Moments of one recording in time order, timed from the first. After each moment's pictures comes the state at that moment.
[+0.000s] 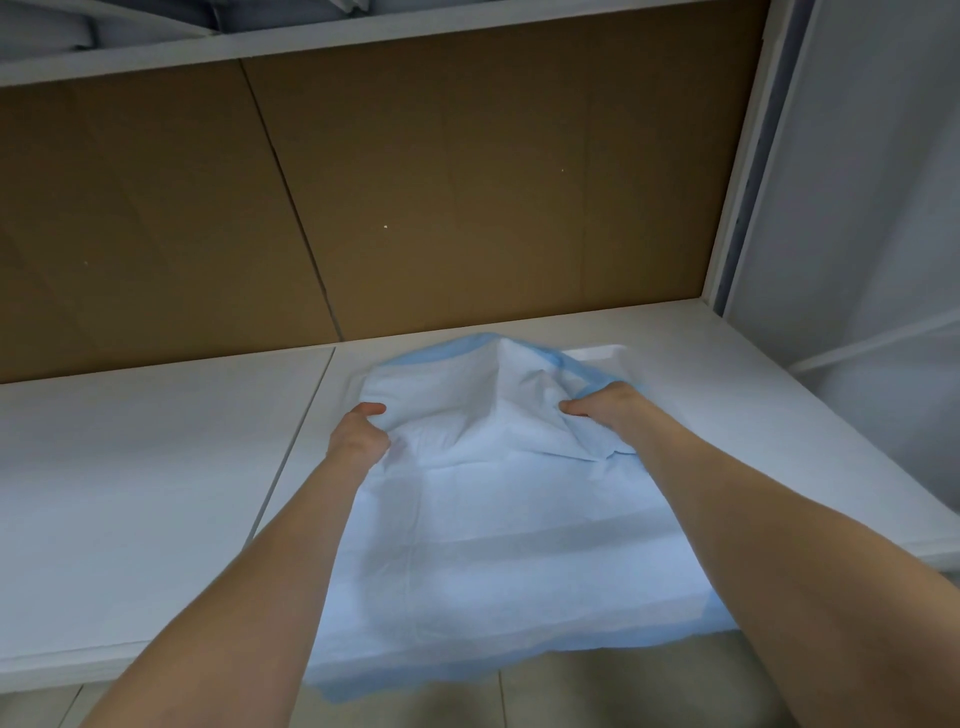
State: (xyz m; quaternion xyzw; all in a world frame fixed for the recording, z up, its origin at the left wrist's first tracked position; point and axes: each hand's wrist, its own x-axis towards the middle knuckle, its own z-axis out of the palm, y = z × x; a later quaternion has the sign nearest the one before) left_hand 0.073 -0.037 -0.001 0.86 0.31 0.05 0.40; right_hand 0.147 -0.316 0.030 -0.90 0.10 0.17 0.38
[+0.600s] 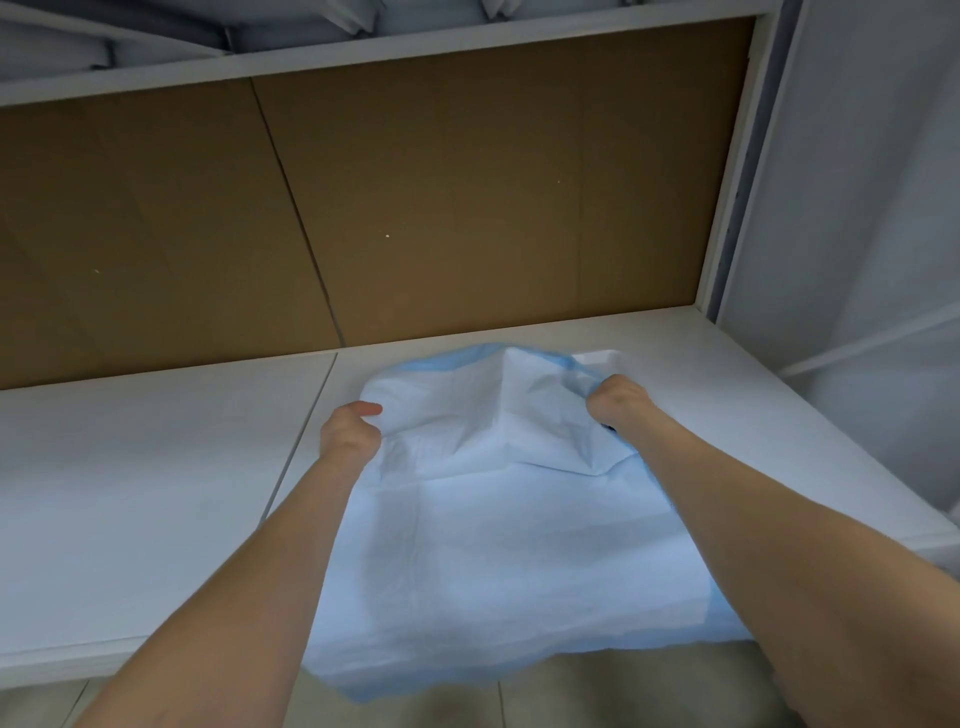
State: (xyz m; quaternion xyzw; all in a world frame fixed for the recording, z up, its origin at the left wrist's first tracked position) left_hand 0.063 -0.038 0.011 0.86 0.33 0.13 0.37; right_hand 0.143 -0.322 0.036 -0.94 0.08 0.11 0.30
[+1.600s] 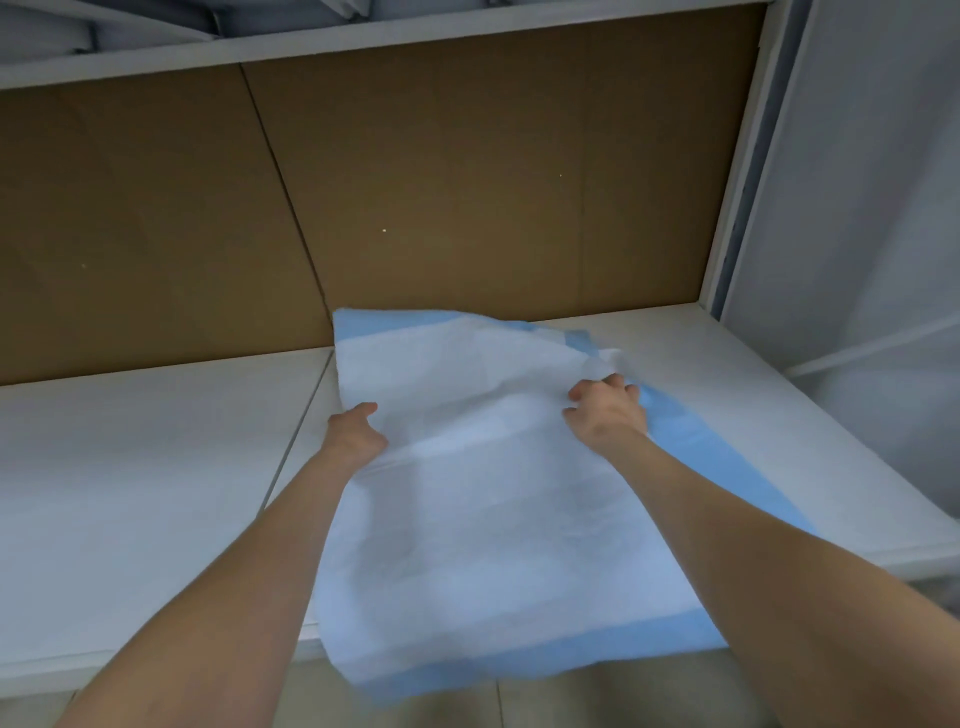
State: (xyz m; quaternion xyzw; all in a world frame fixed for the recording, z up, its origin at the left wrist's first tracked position) left_hand 0.071 -0.033 0.014 0.91 0.28 0.00 0.31; right_hand 0.146 -0.307 0.010 -0.98 -0.01 0.02 0.19
